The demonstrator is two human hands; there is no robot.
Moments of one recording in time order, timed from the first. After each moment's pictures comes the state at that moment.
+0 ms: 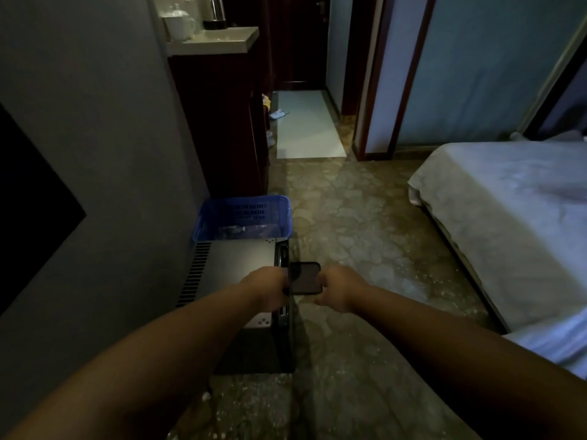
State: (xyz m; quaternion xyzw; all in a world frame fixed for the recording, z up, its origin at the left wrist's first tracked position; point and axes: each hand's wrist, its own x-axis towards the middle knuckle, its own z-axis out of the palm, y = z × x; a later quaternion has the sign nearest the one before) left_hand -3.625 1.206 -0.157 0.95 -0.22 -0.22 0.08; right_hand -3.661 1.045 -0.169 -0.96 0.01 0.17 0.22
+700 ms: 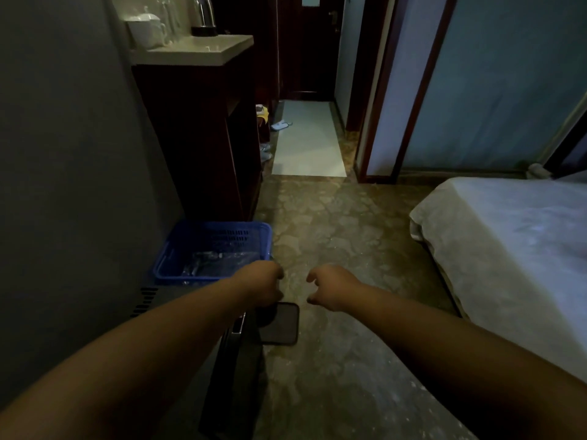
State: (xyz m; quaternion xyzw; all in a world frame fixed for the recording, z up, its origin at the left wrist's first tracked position) left_hand -3.404 1.017 -0.148 0.96 -0.18 -0.20 0.07; right_hand -3.431 0.856 -0.163 -0.97 -0.02 0.17 0.19
